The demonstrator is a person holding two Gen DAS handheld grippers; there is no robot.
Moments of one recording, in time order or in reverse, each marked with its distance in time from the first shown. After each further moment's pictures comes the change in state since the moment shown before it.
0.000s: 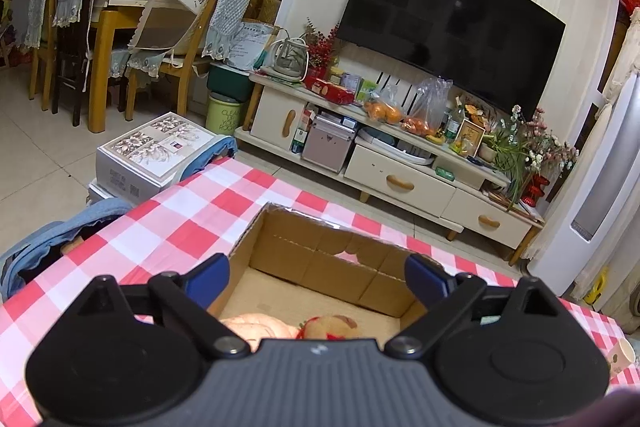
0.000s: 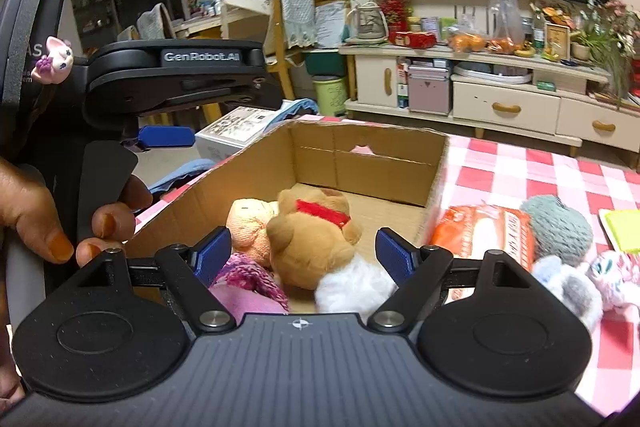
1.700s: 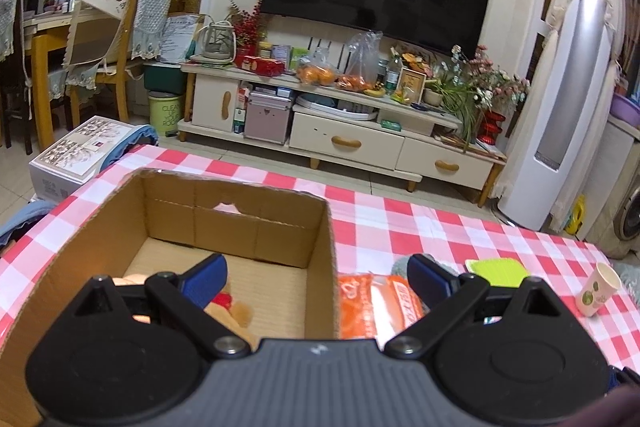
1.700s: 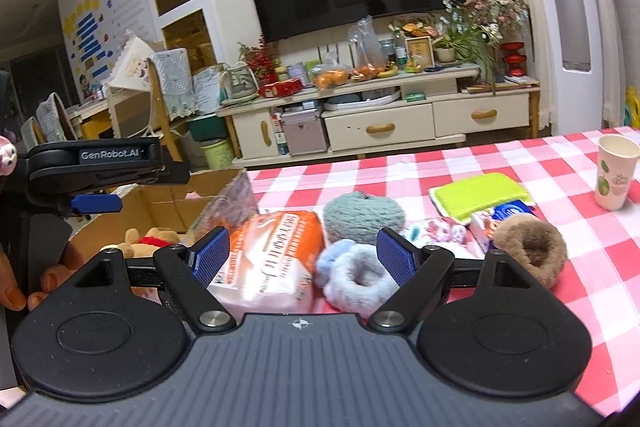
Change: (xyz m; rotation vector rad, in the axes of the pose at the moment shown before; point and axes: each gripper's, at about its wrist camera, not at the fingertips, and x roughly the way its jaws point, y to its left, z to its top) left arm 0.002 -0.105 -0.047 0.188 0.069 -0.087; right arm -0.044 -0.033 -0.034 0.234 -0.202 -0.315
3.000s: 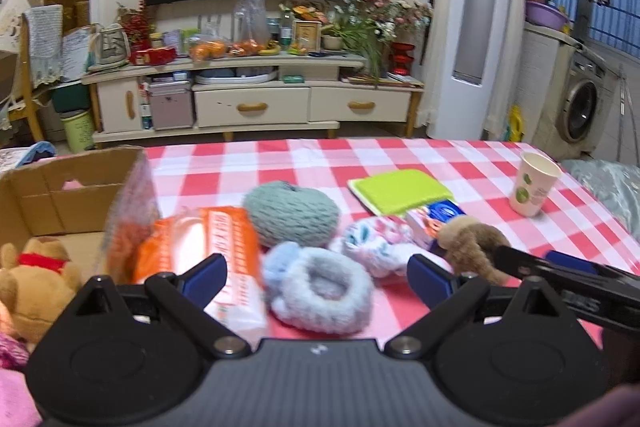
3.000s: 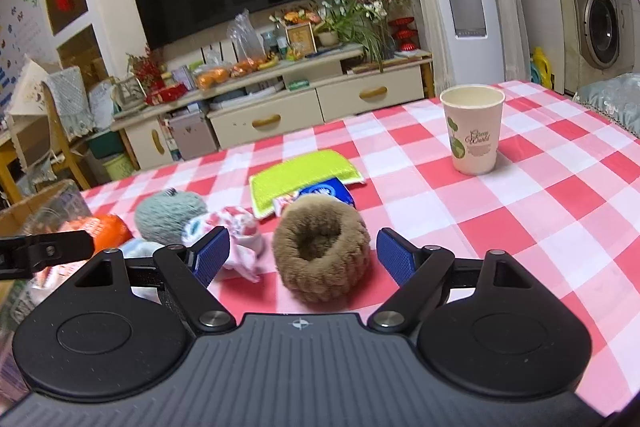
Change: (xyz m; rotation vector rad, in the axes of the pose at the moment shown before) left arm 0.014 -0.114 -0.058 0.256 0.093 -0.169; right arm -0.009 -0.060 -0.025 0.150 0.014 -0.288
